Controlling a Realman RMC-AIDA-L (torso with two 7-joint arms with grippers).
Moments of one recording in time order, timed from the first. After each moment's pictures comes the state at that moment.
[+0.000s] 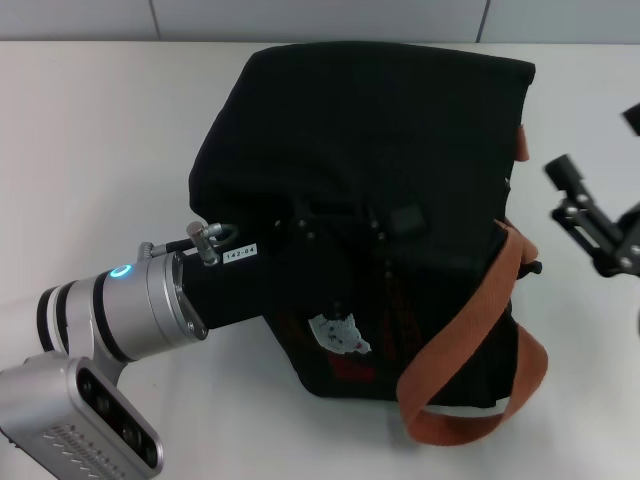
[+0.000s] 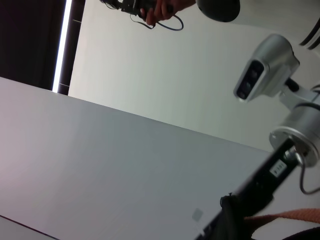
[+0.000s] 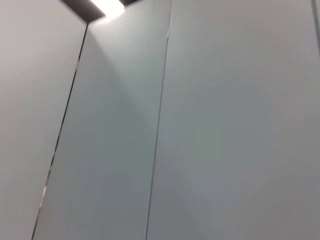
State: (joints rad) left arm -0.63 -2.07 -0.30 -0.06 2.73 1.76 0.73; right arm 0.33 2.09 -0.43 0.12 -1.49 -1.90 0.13
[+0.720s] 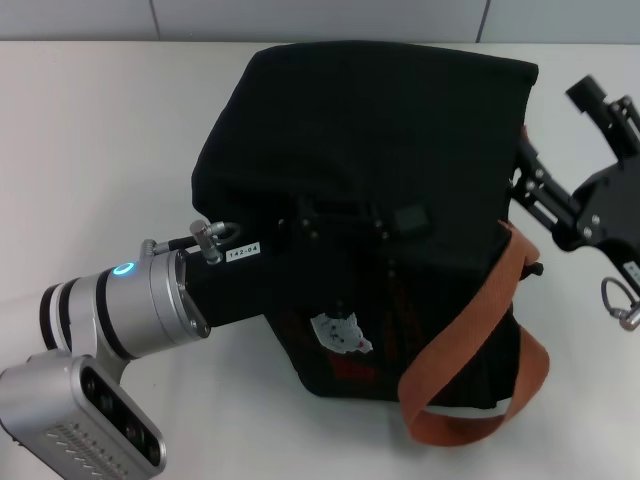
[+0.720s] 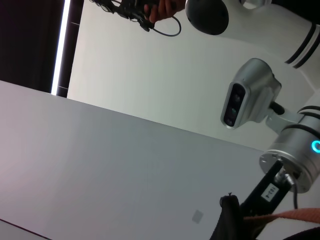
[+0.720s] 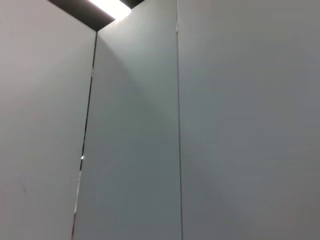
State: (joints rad) left arm -0.64 -2.07 -0.30 -0.06 2.73 1.76 0.74; right arm 0.42 2.08 -0.44 0.11 -1.52 -1.84 0.27
